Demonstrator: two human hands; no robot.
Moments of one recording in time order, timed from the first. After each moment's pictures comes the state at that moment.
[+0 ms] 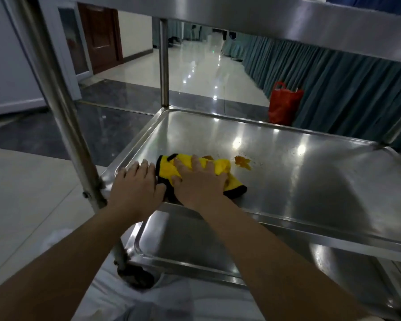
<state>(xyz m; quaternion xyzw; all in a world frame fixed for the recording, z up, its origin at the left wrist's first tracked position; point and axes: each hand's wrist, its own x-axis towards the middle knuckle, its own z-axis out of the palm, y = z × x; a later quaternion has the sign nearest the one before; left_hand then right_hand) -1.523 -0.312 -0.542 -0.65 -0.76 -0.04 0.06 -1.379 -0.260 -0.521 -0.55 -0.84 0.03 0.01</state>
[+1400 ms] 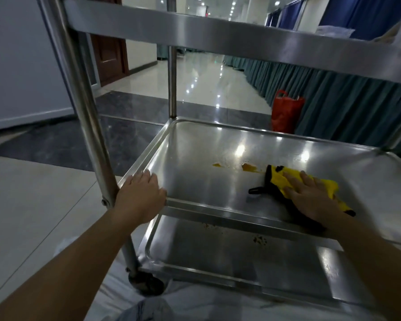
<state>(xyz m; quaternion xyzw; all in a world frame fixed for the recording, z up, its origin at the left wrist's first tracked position) -1.531 -0.323 -0.525 -0.65 -0.76 0.00 0.00 -1.147 -0.198 -0.530 -0.66 -0.75 0.04 0.01</state>
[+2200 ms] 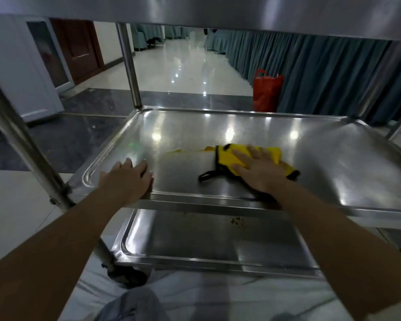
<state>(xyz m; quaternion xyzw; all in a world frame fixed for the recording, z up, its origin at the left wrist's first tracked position) -1.473 -0.287 -0.517 -0.61 -0.79 0.00 -0.04 -1.160 -0.198 -0.525 -0.62 -0.78 0.05 0.03</state>
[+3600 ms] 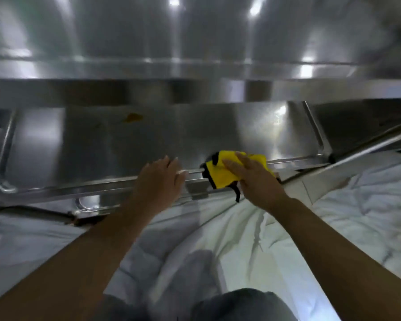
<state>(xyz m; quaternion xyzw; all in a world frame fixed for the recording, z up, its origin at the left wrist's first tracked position) -1.242 -0.309 -0.477 -0.79 -0.59 0.03 -0.16 -0.987 -0.328 -0.455 -0.62 -0.76 0.18 -0.01</state>
